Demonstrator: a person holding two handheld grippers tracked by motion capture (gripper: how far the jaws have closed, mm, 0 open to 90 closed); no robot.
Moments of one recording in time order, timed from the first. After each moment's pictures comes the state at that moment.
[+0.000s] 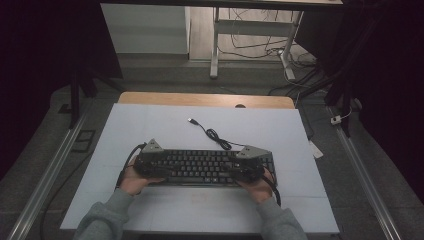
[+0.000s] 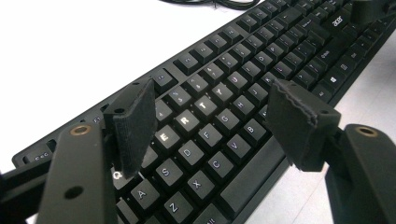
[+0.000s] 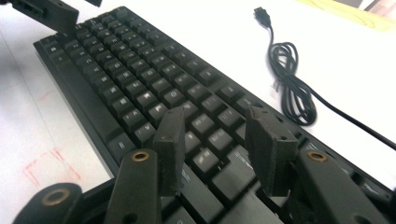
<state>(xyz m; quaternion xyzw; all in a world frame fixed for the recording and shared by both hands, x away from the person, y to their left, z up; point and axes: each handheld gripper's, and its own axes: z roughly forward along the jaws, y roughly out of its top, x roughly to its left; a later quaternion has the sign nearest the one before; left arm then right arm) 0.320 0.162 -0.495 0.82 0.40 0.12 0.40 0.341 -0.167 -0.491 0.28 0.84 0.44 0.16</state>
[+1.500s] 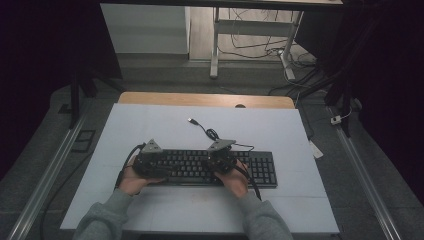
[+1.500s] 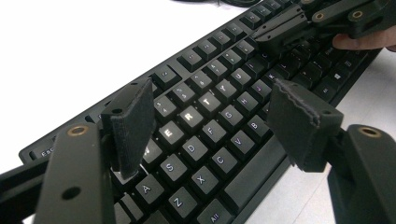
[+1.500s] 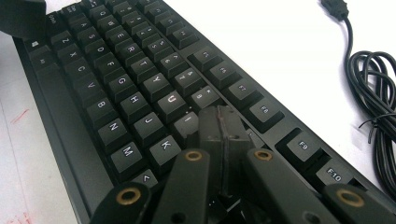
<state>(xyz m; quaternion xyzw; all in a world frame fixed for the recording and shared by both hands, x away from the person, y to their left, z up) 0.319 0.164 -0.495 0.82 0.40 0.12 0.40 0.375 -0.095 -0.514 0.26 0.88 0.38 0.12</state>
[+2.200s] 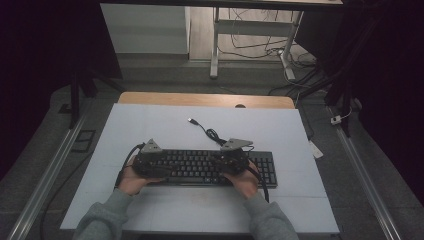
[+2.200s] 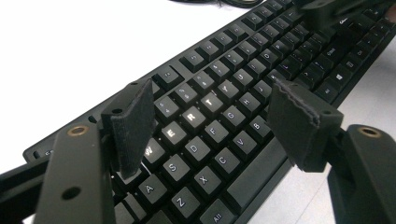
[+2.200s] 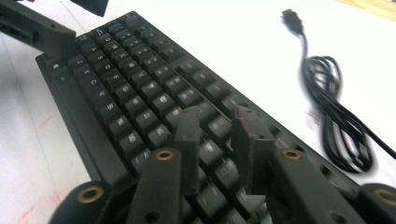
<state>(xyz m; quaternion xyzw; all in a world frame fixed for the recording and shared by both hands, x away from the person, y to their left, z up) 0.319 0.166 -0.495 0.81 0.40 0.12 0.40 0.361 -0.132 -0.493 0.28 0.85 0.43 0.13</state>
